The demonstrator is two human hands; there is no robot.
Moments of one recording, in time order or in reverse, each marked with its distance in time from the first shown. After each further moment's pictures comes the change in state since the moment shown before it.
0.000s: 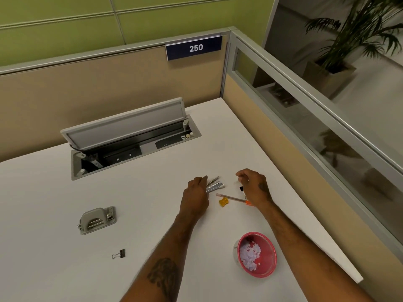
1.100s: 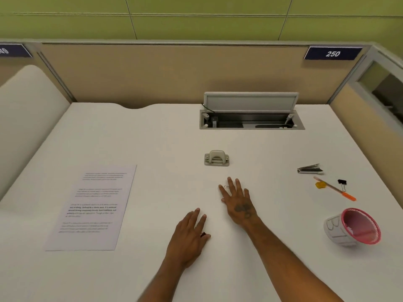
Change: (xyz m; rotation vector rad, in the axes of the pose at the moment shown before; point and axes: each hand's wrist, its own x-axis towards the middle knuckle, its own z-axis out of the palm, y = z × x) left_hand -0.392 -0.215 -0.025 0.327 0.155 -0.147; right_hand -0.240 -0.086 0.276 -0.916 -0.438 -0.702
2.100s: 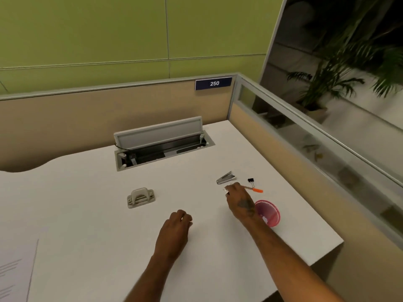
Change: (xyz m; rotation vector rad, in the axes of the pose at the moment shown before) left_hand 0.136 0.120 -0.050 -0.184 0.224 0.345; right_hand -0.093 0.176 -0.102 -0.041 0.303 0.348
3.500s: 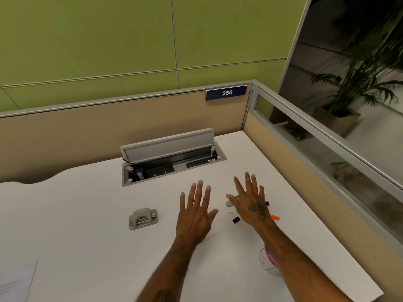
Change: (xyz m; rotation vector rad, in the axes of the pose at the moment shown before) left_hand 0.137 0.013 0.023 0.176 -0.086 -0.138; right_hand 0.093 0.047 0.013 0.063 -0.045 0.175
